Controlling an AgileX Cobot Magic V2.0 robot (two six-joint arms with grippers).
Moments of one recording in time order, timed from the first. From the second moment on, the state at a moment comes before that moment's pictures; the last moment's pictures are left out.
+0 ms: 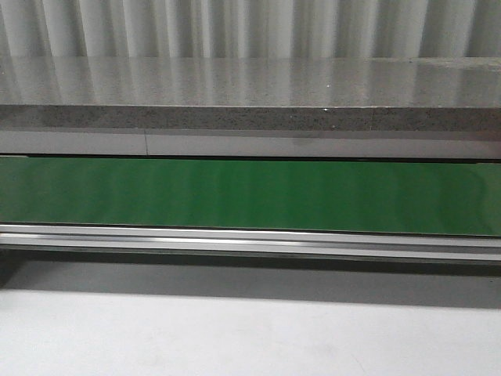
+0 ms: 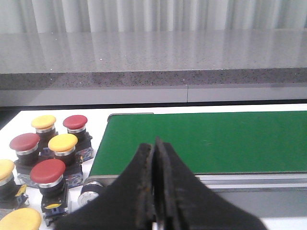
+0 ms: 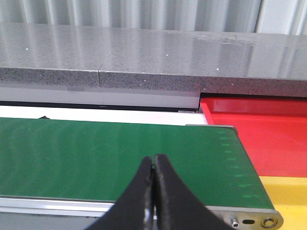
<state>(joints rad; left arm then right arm) -0.10 0.00 0.00 0.00 0.15 0.06 -0.07 -0.01 0.03 -0.08 0.08 0.06</state>
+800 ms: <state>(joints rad) -0.10 0.36 -0.47 0.08 0.70 0.06 -0.07 -0.01 0.03 -0.08 0.08 0.06</state>
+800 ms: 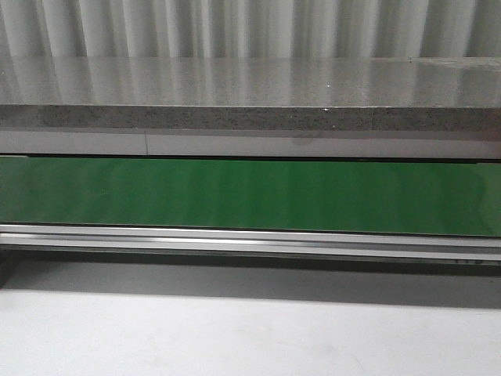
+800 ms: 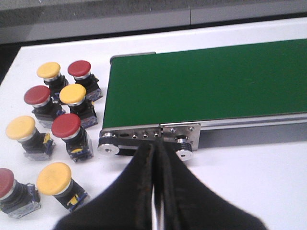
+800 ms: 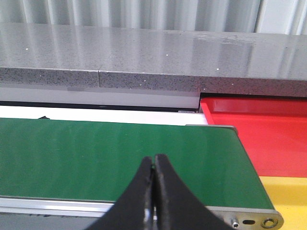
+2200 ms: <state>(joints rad) 0.39 1.26 -0.84 0.03 0.96 -0.13 -0.07 -0.01 0.03 -0.08 0.08 0.06</state>
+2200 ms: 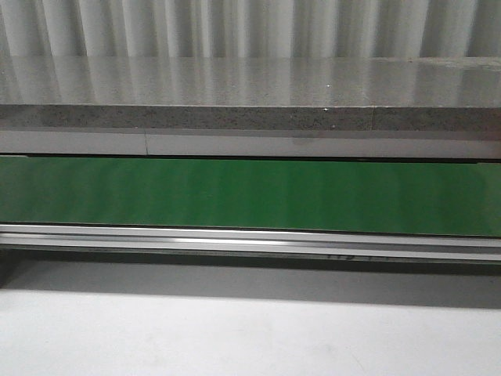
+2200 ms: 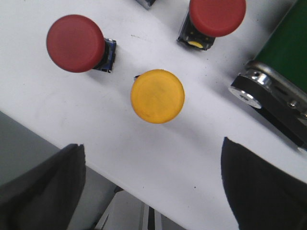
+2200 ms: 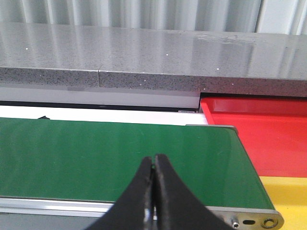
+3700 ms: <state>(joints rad) 0.39 1.42 -0.85 -0.04 0.77 -0.12 -0.07 -0.01 0.03 -0.08 0.09 0.06</state>
